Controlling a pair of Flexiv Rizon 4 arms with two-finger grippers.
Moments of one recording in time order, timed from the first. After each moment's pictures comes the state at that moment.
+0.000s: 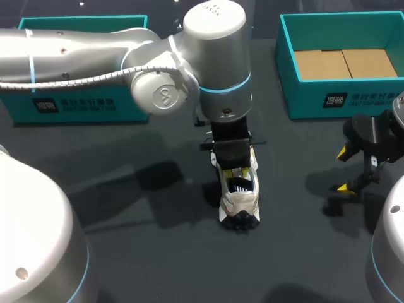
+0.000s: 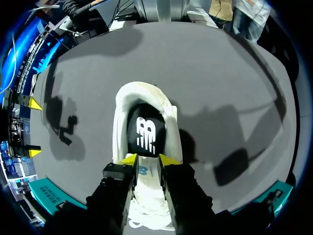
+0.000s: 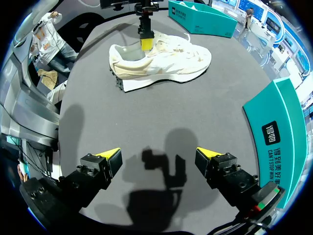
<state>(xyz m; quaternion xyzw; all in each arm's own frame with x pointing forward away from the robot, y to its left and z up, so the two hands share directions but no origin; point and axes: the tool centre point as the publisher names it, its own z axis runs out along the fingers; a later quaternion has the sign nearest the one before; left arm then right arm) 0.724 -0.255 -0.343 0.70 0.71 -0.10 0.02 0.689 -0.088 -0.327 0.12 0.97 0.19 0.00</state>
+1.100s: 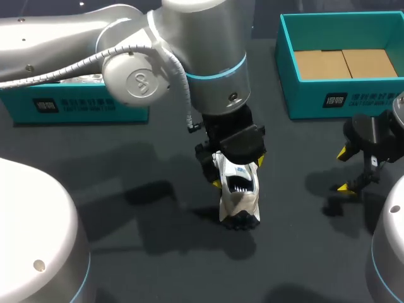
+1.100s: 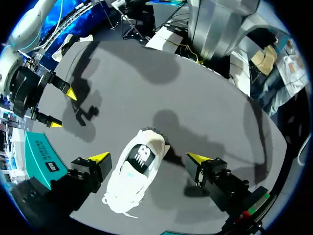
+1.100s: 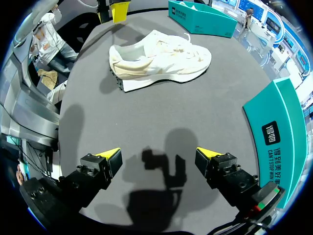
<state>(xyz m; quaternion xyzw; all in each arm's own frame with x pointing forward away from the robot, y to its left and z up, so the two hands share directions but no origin) 0.662 -0.239 -0.258 0.50 0.86 -0.11 0.01 0.689 -0.088 -0.327 0.12 0.97 0.19 0.00</state>
